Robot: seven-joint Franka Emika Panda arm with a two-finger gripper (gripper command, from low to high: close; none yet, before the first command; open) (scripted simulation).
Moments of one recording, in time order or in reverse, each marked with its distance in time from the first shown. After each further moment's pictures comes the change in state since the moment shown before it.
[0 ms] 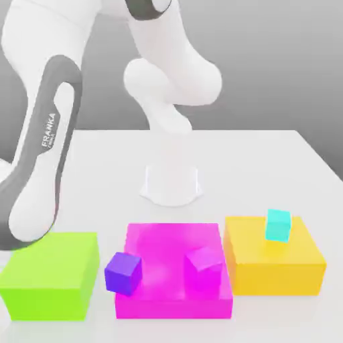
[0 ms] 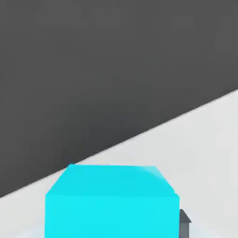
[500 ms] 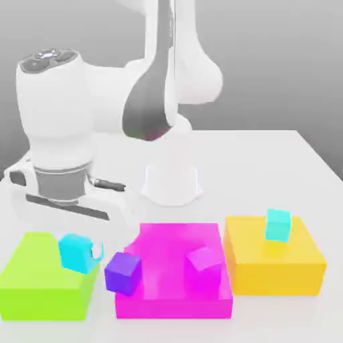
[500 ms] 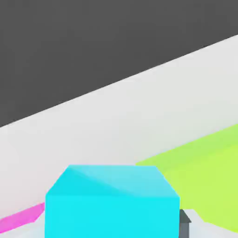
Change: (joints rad) arm 0.214 -0.555 0.061 -0.514 -0.177 -0.024 0.327
